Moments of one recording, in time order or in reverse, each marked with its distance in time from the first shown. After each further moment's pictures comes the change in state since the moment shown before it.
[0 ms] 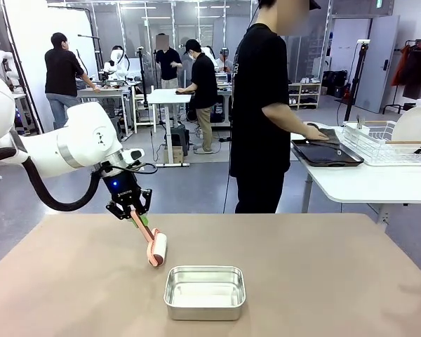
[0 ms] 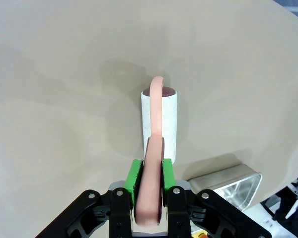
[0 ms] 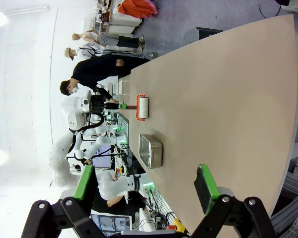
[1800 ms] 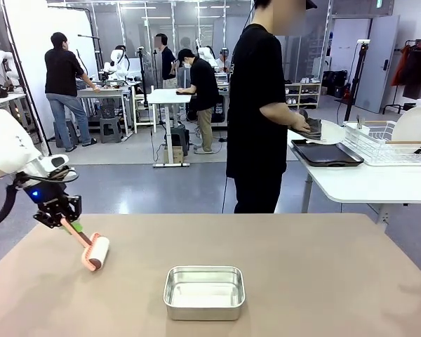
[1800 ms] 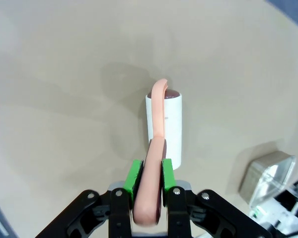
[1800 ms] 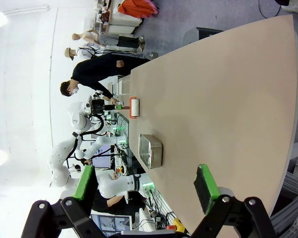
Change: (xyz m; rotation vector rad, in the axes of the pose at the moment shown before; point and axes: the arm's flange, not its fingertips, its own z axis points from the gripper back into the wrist) left arm -0.034 0.193 0.052 -0.030 -0.068 0.046; right arm 0.000 0.000 0.000 0.000 0.000 0.000
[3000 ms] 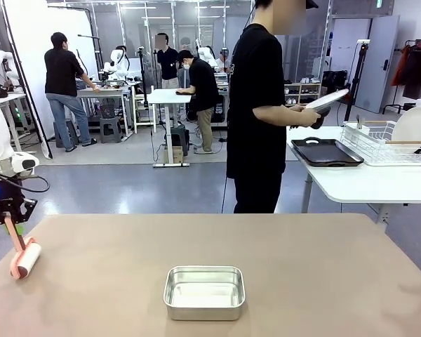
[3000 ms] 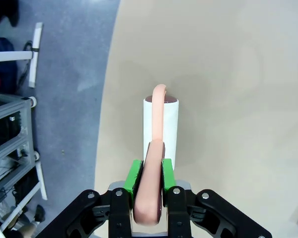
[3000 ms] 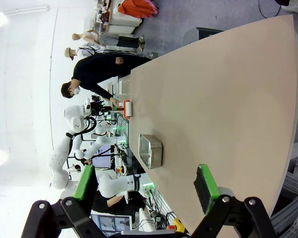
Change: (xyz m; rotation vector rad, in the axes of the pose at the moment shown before) left arm -0.018 0.055 0.045 0.458 -0.052 0.117; right arm 0.000 0.000 0.000 0.000 0.000 0.000
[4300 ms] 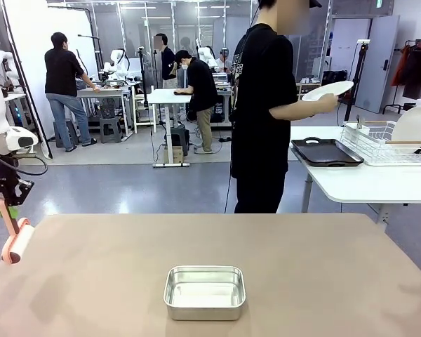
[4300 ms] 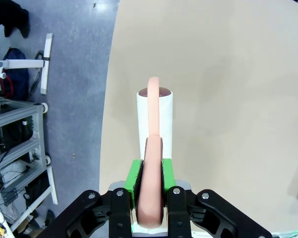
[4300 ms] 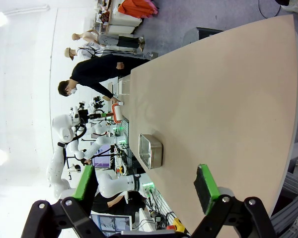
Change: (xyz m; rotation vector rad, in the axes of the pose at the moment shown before) left arm -0.047 -0.022 0.084 0.025 -0.064 -0.053; right arm 0.000 0.000 0.000 0.000 0.000 0.000
